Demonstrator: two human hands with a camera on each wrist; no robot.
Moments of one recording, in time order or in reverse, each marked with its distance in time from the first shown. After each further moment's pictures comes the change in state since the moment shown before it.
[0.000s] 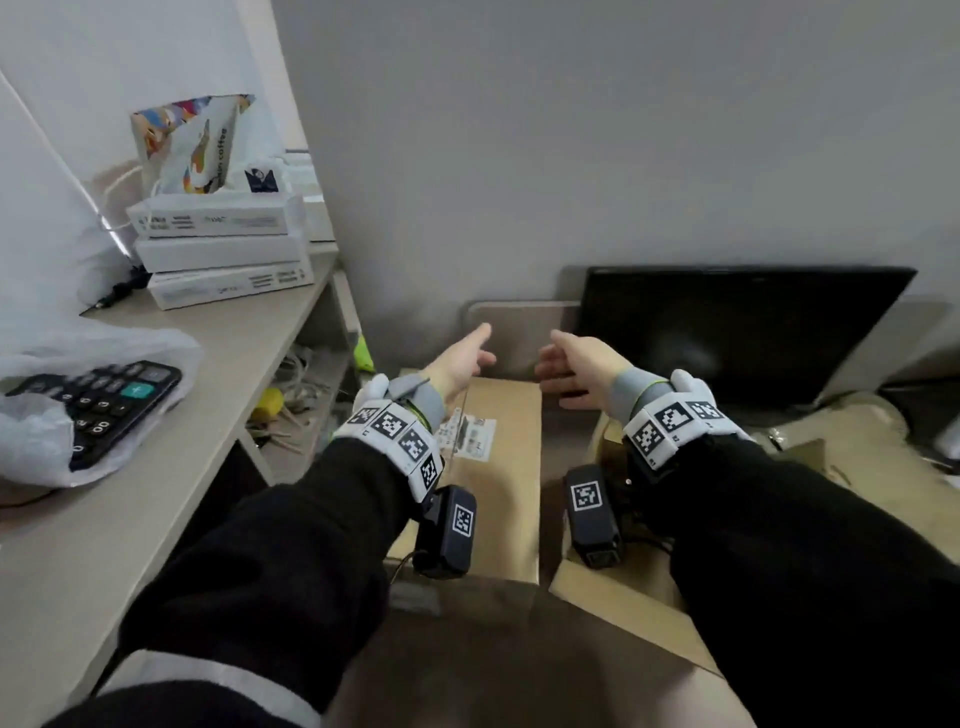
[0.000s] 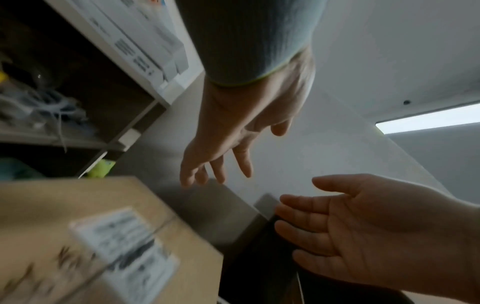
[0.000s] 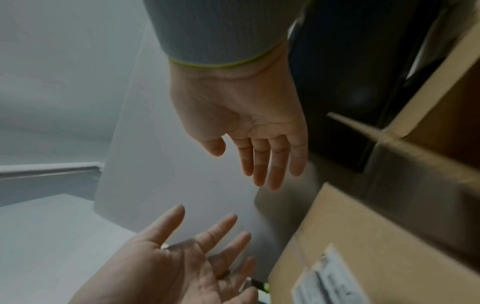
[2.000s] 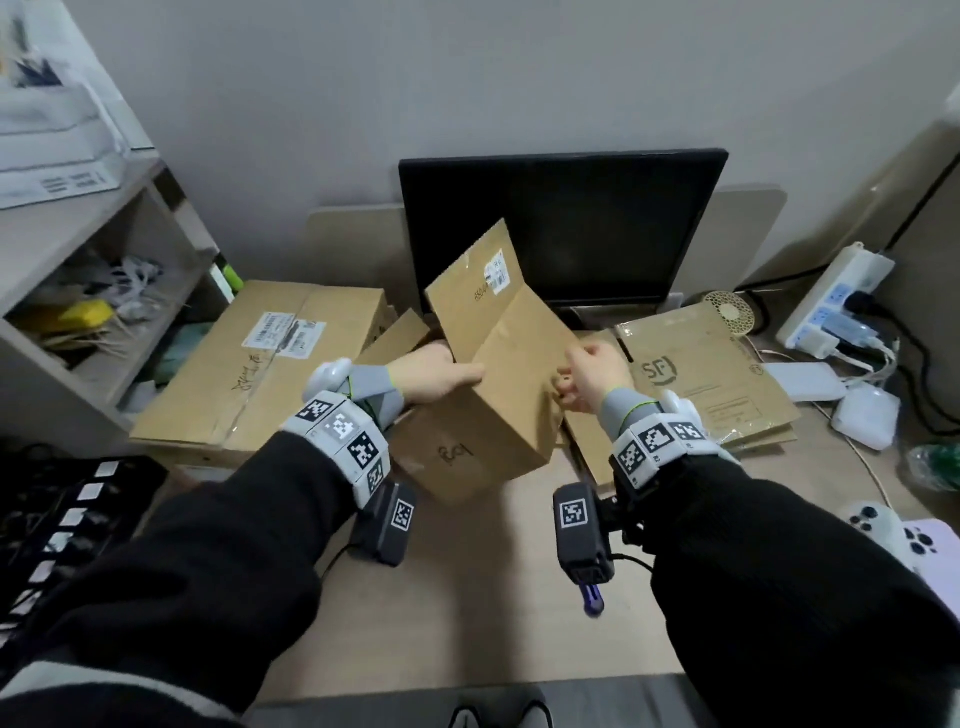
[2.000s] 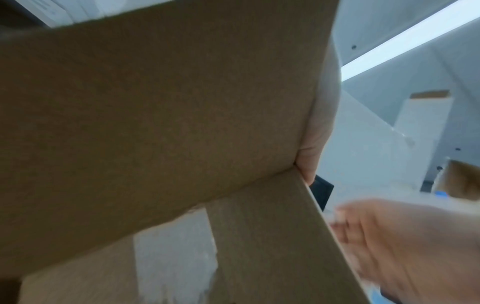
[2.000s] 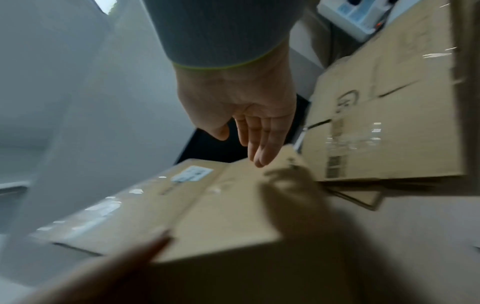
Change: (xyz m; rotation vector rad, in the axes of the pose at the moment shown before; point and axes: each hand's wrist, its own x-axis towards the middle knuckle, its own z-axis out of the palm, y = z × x) left_hand -0.076 -0.028 0.236 0.709 -0.182 0.090; right_hand -0.071 0.190 -0.217 0.137 0.289 0.068
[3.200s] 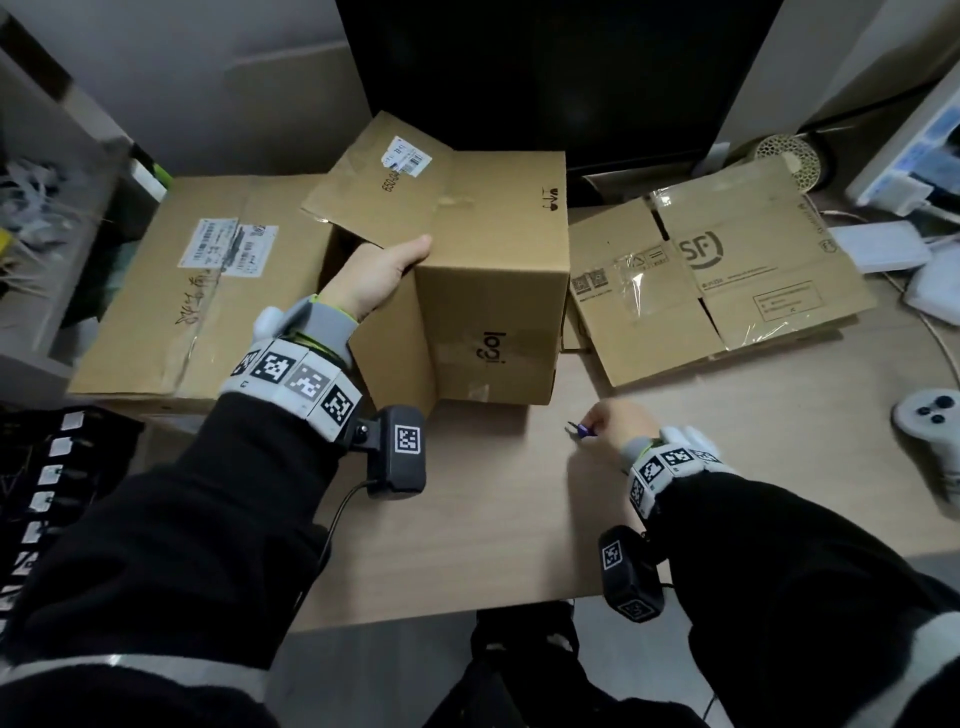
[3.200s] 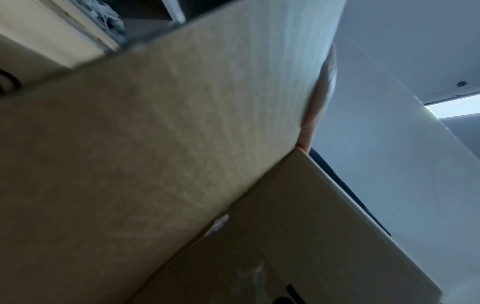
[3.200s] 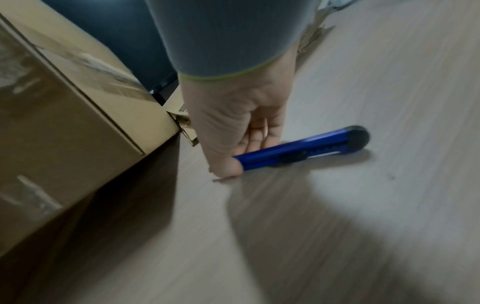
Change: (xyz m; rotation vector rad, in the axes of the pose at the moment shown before) left_hand 0.054 -0.050 0.001 -0.519 0.284 -0.128; right_hand 0.025 0.181 -0.003 -1.029 -0.285 0.064
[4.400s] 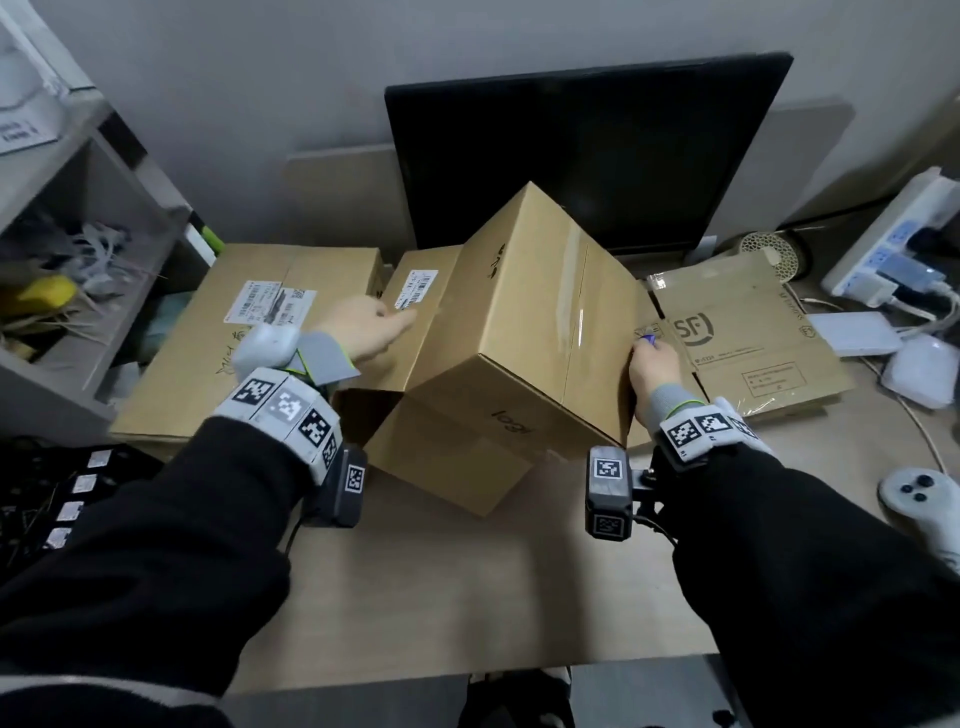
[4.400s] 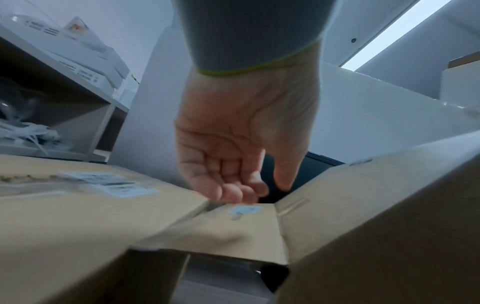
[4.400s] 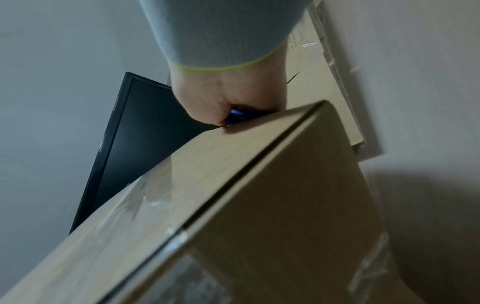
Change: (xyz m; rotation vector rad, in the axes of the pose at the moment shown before) left_hand -0.004 0.010 -0.048 0.730 -0.038 0.030; right_hand 0.030 -0.050 -0.113 1.151 0.439 0.213
